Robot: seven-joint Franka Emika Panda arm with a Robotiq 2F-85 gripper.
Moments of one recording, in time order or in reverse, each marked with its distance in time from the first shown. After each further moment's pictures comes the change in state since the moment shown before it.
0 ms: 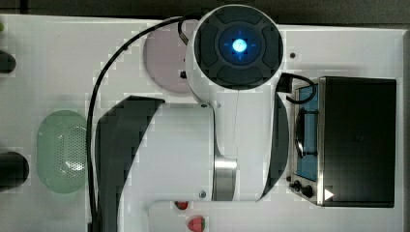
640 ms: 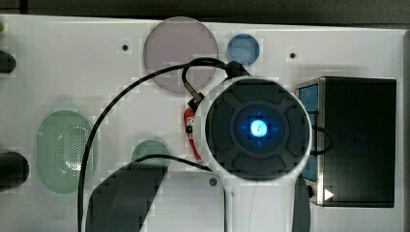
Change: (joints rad) arm -0.093 -0.183 0.063 -0.122 0.007 -0.096 -0.056
